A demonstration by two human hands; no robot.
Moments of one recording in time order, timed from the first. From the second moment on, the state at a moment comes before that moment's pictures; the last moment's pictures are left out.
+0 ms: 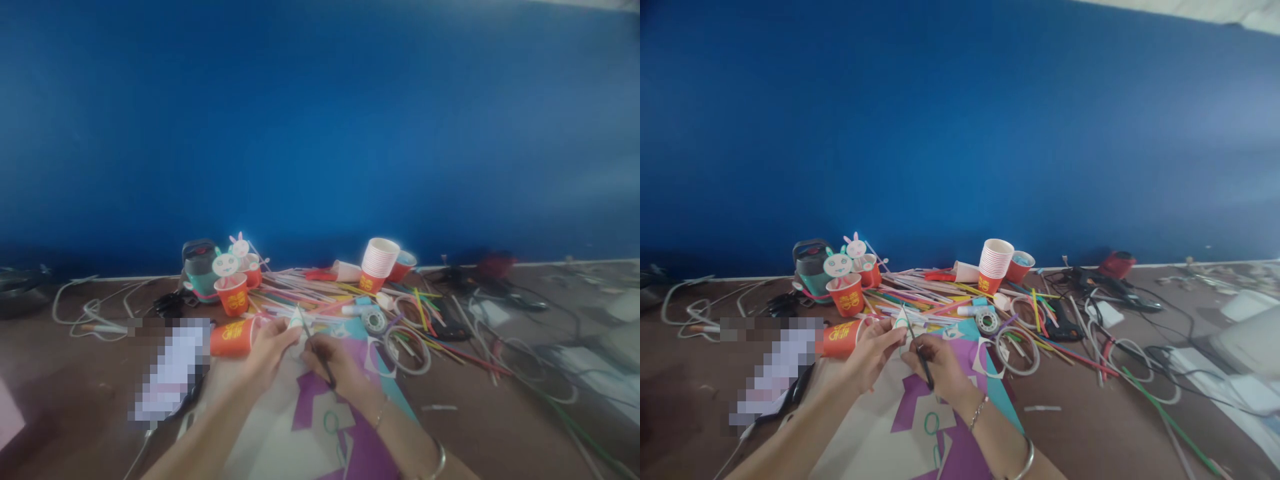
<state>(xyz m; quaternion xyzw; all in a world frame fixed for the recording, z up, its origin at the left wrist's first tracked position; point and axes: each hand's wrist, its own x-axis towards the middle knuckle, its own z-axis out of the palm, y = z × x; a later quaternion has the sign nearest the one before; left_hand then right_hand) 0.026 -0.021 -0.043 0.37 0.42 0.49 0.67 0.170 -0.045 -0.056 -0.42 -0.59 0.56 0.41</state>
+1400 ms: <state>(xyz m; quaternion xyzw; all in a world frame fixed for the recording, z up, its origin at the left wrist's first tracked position) 0.033 -0.026 -0.038 0.33 0.43 0.51 0.66 0.168 -0.045 -0.061 -0.42 -0.58 0.56 0.42</state>
